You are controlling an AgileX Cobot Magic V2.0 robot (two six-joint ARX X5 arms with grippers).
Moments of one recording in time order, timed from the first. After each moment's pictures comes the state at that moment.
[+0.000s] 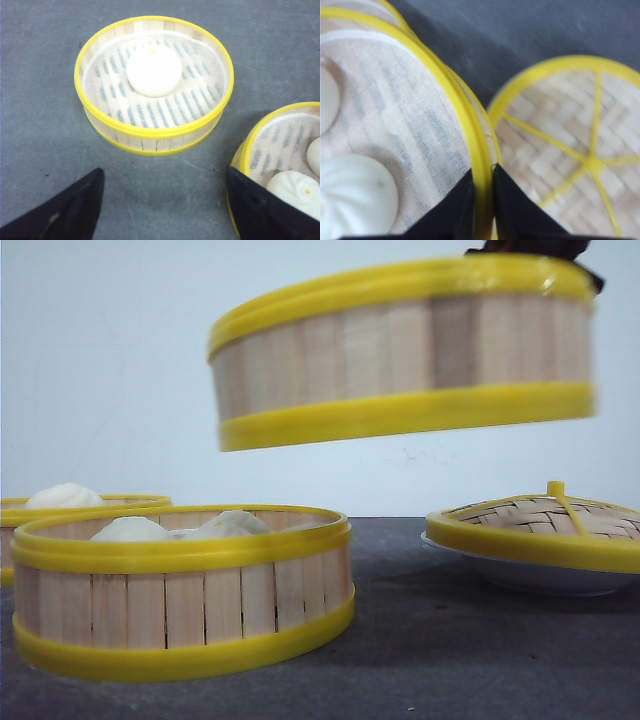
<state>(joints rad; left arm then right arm) -0.08 0.70 0.70 -0.57 -0.02 -0.04 0.42 1.43 1.35 -0.89 -0.19 -0.07</state>
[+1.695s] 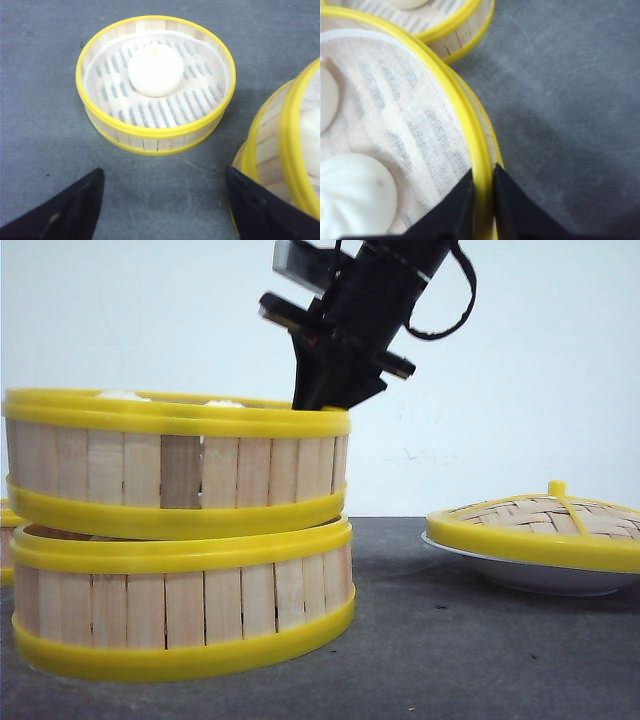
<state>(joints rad) -0.08 0.70 0.70 -0.57 -0.02 -0.04 0.64 1.77 1.44 -0.51 -0.20 0.02</state>
